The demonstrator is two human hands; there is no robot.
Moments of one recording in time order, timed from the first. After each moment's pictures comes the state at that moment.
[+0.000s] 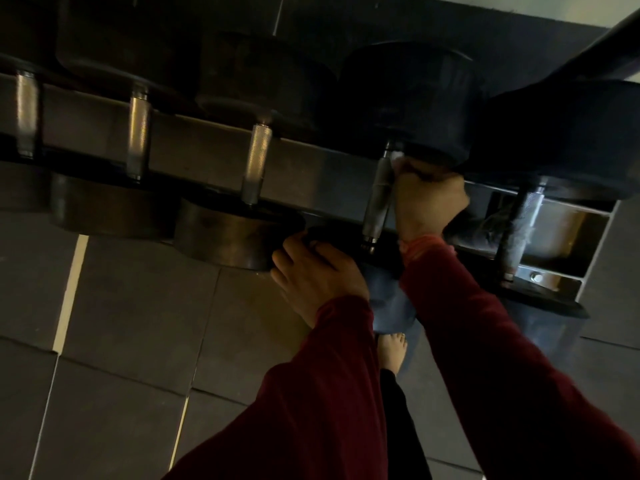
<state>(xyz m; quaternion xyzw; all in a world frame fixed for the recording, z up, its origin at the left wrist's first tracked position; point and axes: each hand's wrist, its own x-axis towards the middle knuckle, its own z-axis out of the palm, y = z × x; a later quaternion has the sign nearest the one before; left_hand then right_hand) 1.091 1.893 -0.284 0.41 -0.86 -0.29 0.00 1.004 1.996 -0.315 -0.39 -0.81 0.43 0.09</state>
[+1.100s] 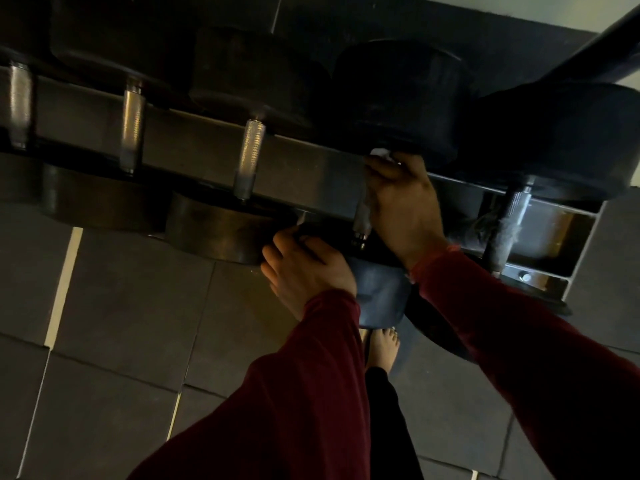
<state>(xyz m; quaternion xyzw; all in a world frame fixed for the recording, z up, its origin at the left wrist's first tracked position) 1.090 1.895 -0.282 0.43 -0.85 -0.30 0.01 1.021 2.014 -0.330 0.09 -0.98 0.15 0.01</state>
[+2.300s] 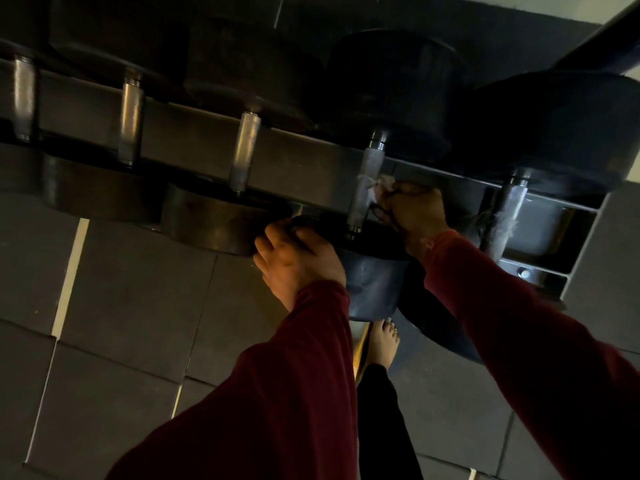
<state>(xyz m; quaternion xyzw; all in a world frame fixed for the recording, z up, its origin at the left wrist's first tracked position) 1.091 1.896 -0.282 0.42 -0.86 -0.29 0.02 1.028 2.027 -0.333 -0.41 -0.64 0.62 -0.19</state>
